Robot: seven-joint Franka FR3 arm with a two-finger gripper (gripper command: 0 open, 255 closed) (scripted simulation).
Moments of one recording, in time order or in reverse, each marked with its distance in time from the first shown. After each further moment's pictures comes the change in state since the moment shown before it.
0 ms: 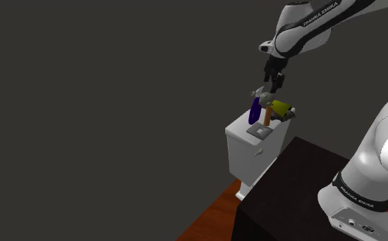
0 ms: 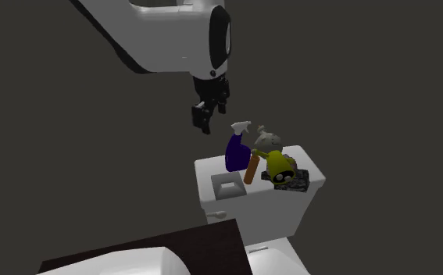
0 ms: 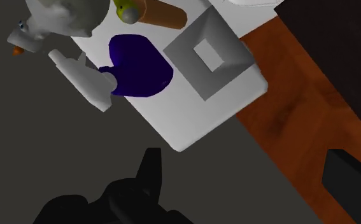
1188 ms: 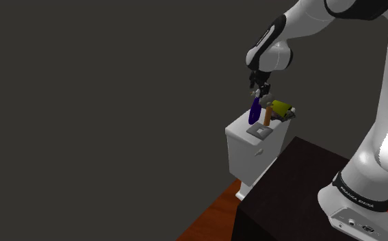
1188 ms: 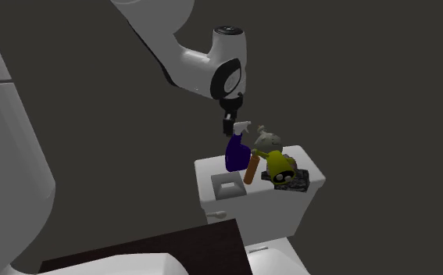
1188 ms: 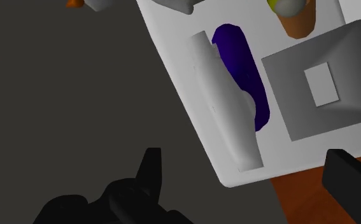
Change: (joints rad) arm -0.063 0.593 0.022 0.316 0.611 0.254 -0.770
